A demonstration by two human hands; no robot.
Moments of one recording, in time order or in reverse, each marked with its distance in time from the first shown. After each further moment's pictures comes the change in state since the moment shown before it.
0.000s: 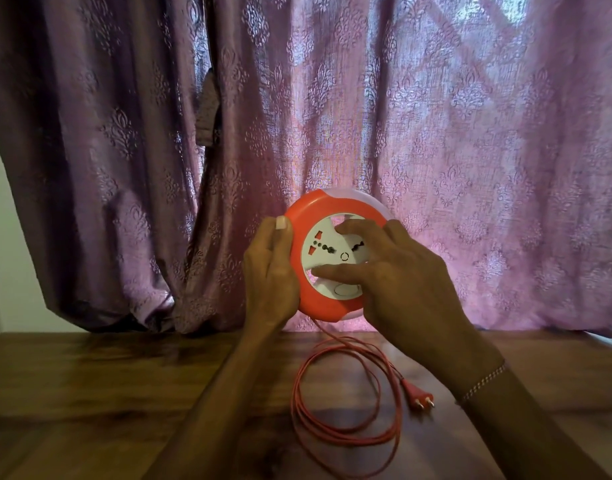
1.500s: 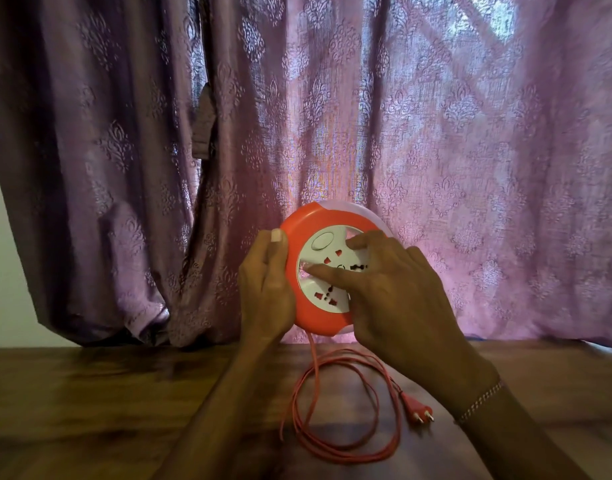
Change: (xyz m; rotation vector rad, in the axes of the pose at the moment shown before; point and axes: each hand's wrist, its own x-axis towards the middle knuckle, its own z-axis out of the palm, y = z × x) left_hand 0.002 -0.004 0.000 -0.045 -0.006 -0.034; right_hand 0.001 -0.002 0.001 0.008 0.015 0.073
